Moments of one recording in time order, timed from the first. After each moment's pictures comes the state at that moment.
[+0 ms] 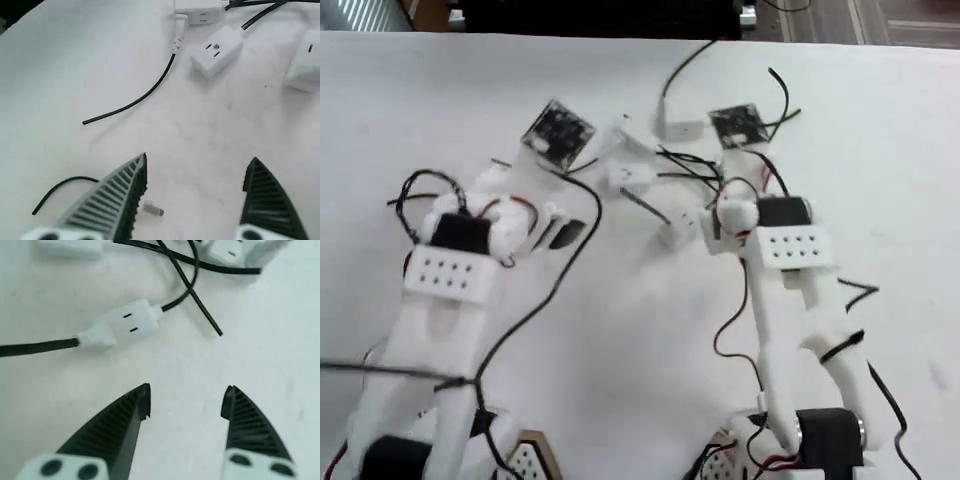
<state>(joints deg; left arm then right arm) 4.4 -27.4 33.1 56.7 -26.6 -4.7 -18.0 31.6 60.1 11.4</state>
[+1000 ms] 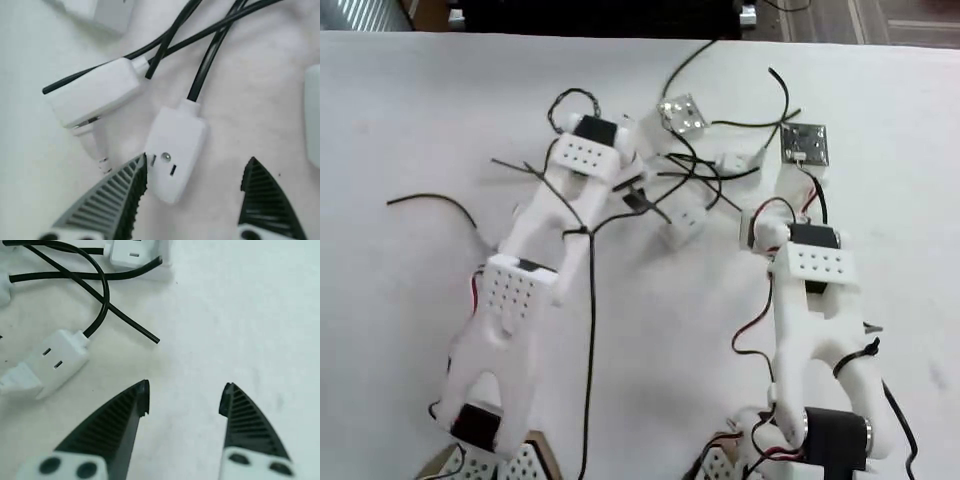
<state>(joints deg) 14.4 57.4 -53.1 73.6 -43.2 3.7 -18.1 41.8 42.6 4.1</state>
